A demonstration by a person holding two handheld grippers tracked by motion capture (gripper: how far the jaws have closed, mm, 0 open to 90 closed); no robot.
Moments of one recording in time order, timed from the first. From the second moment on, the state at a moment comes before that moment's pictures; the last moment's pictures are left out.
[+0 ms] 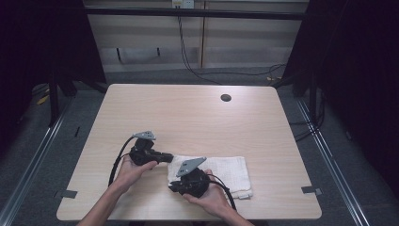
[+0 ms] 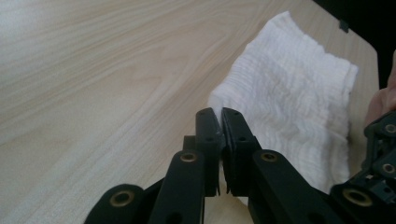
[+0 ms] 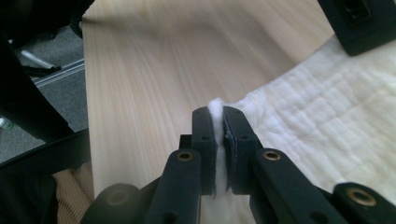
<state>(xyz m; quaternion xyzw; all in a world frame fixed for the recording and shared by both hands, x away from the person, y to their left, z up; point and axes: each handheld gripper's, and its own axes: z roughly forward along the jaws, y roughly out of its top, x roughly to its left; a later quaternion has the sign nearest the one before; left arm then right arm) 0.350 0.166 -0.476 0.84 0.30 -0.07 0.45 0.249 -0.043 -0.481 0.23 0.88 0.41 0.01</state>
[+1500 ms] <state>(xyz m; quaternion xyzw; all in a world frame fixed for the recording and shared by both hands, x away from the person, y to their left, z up) 0.346 0.208 -0.418 0.83 0.31 -0.02 0.46 0.245 -0.024 -0.422 0.23 0.83 0.50 0.02</state>
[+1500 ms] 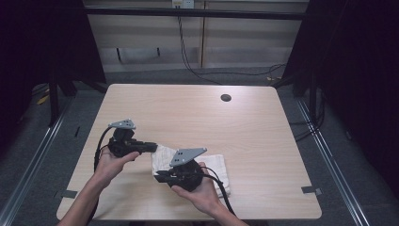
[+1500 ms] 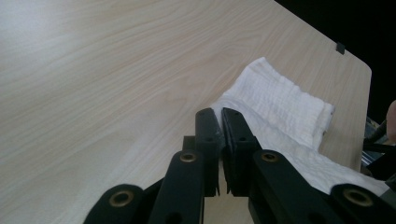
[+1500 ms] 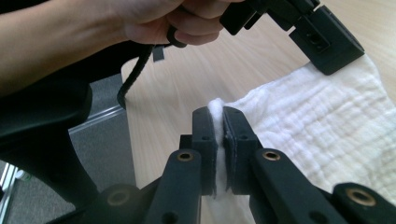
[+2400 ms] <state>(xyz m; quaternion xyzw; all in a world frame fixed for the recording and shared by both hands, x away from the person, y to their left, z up) 0.371 0.111 -0.422 0.86 0.28 -0.03 0.43 0.240 -0.095 -0.427 0.32 0.79 0.52 0.07</state>
